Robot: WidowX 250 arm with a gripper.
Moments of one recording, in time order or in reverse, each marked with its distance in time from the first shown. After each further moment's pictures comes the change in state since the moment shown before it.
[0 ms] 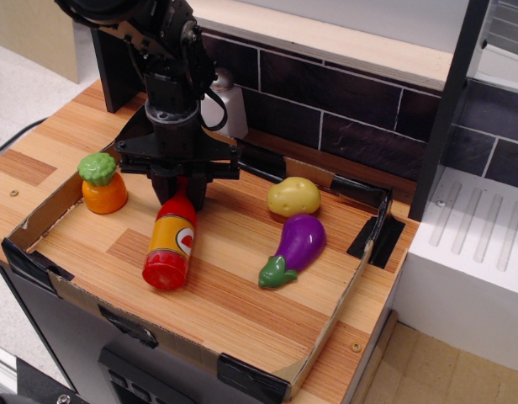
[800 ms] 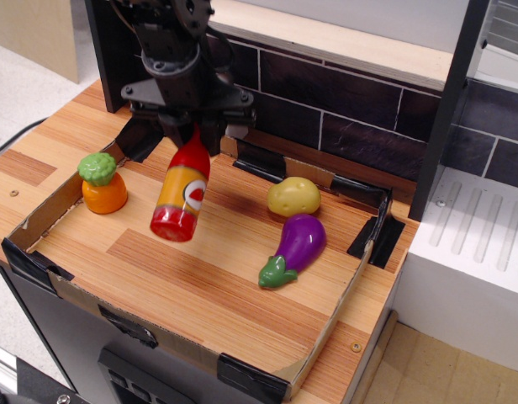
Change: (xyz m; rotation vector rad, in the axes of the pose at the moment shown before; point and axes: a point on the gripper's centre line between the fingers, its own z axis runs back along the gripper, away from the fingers) arm 0.023 -0.013 0.056 -0.120 -0.257 -0.113
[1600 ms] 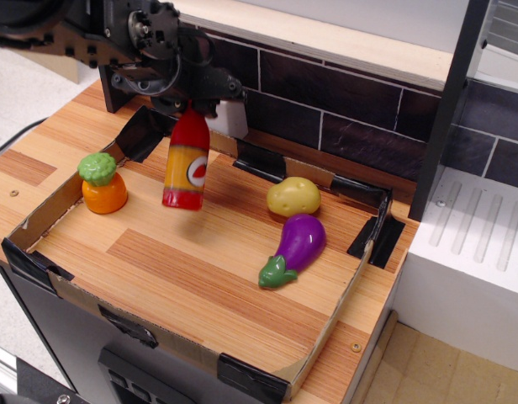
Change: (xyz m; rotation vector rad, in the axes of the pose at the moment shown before) arm 0.029 0.013 0.007 -0.009 -0.443 0.016
